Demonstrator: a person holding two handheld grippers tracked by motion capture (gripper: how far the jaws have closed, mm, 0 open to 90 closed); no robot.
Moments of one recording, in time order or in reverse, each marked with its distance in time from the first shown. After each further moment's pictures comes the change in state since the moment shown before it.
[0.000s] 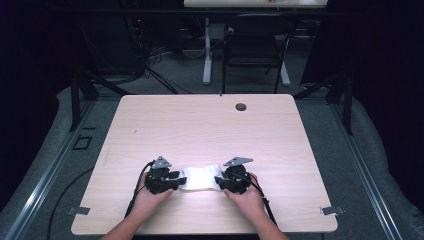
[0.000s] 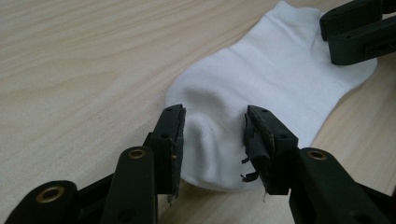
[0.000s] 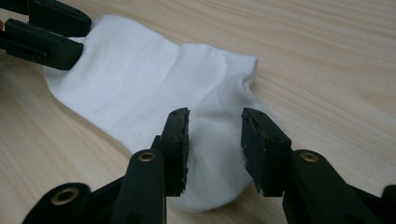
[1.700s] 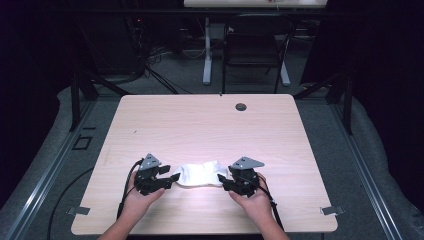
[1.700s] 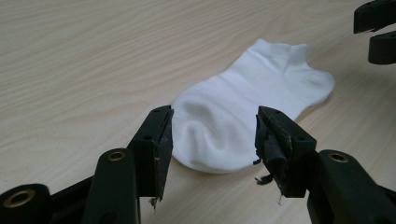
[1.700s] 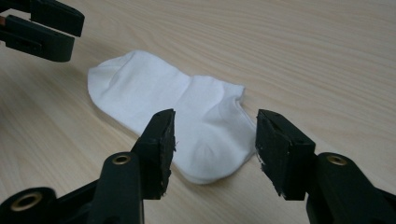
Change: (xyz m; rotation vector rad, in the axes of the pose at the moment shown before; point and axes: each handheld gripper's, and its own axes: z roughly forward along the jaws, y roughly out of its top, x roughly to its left) left arm -0.007 0.007 -0.043 -0.098 0.051 0.025; right arm 0.008 0.001 -0.046 -0.150 -0.039 -0.082
